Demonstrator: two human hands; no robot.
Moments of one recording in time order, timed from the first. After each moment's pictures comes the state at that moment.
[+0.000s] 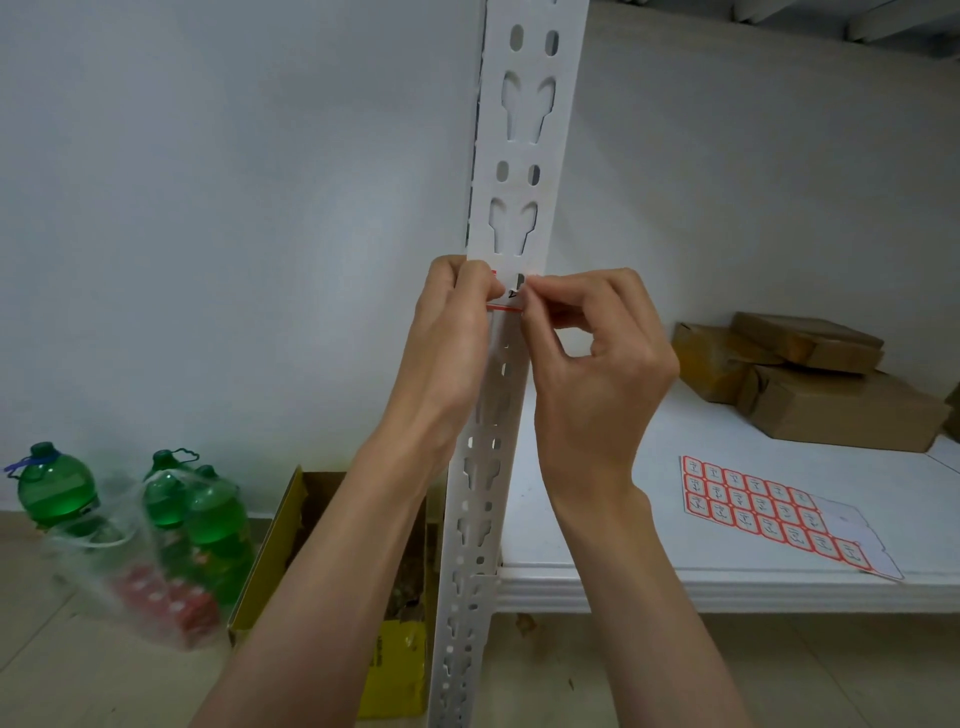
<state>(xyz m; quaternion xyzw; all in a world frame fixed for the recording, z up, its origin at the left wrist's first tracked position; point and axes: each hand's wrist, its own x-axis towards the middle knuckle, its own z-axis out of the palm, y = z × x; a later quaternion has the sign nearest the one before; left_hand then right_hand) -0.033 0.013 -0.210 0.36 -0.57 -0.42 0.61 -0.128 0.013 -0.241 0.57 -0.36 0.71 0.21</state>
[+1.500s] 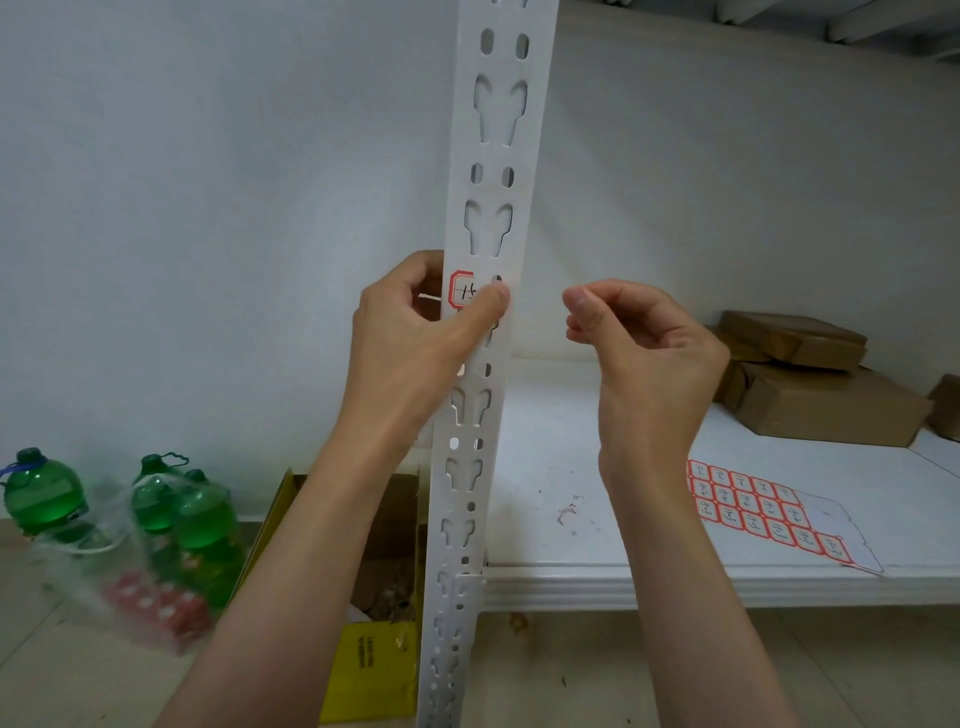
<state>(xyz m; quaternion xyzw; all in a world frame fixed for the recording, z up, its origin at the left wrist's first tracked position) -0.022 0.010 -0.215 0.37 -0.61 -0.28 0.64 -0.166 0.025 -0.231 0.48 -0.35 0.79 -0.13</state>
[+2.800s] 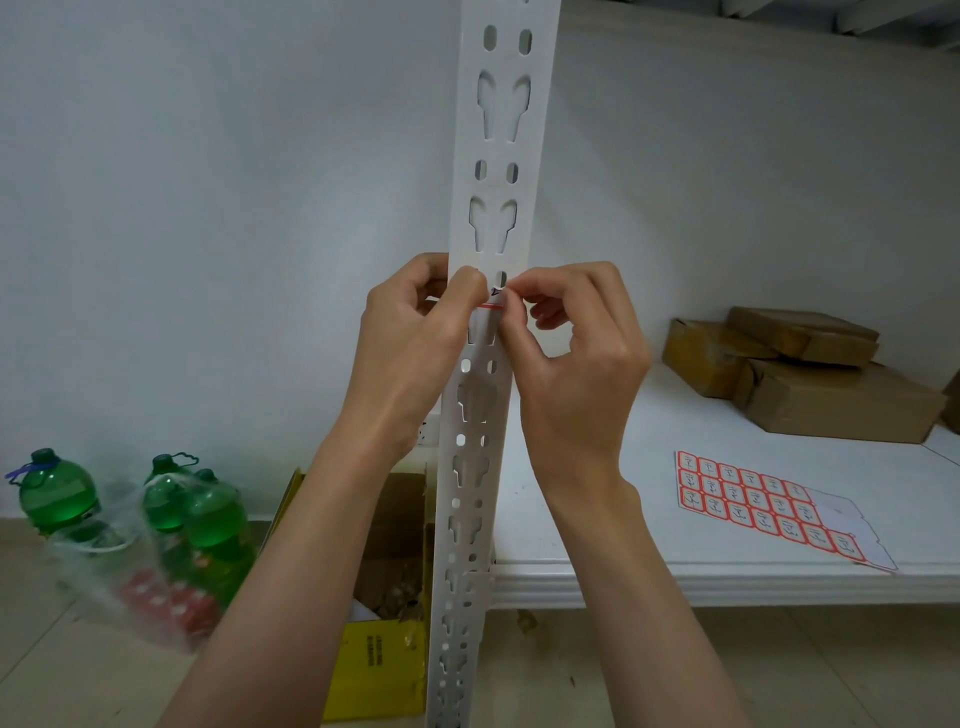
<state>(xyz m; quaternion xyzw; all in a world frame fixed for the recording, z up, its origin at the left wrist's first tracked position) -0.022 0.006 -0.216 0.36 -0.62 -0.31 0.63 -0.133 0.009 -0.241 0.60 -0.35 0.69 0.21</state>
